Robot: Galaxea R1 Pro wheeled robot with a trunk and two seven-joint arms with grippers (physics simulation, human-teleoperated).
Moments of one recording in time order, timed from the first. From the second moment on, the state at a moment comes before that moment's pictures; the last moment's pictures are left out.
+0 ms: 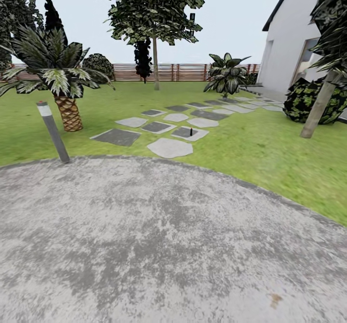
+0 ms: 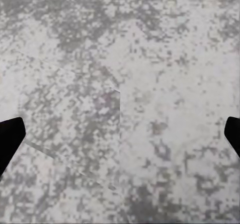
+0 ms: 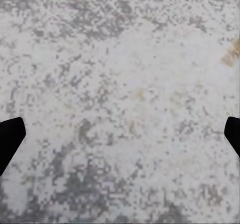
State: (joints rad) left arm -0.19 0.05 0.01 -0.25 0.01 -0.34 0.00; right arm -0.15 -0.08 0.00 -0.39 0.00 -0.24 0.00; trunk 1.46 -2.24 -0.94
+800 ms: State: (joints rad) left arm -0.19 0.05 0.01 -0.25 0.01 -0.34 0.00; right arm -0.15 -0.08 0.00 -0.39 0.00 -0.24 0.00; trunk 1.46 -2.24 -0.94
